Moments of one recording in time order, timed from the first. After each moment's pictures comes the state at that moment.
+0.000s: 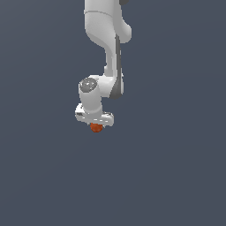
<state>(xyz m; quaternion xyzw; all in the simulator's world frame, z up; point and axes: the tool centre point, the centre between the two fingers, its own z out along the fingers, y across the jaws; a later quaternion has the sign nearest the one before) -0.054 -0.095 0.048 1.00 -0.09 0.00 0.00</state>
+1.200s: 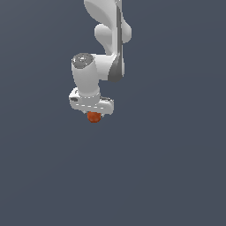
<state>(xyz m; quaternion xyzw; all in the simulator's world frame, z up) -0.060 -0.098 0.141 1.00 -0.09 0.00 0.00</state>
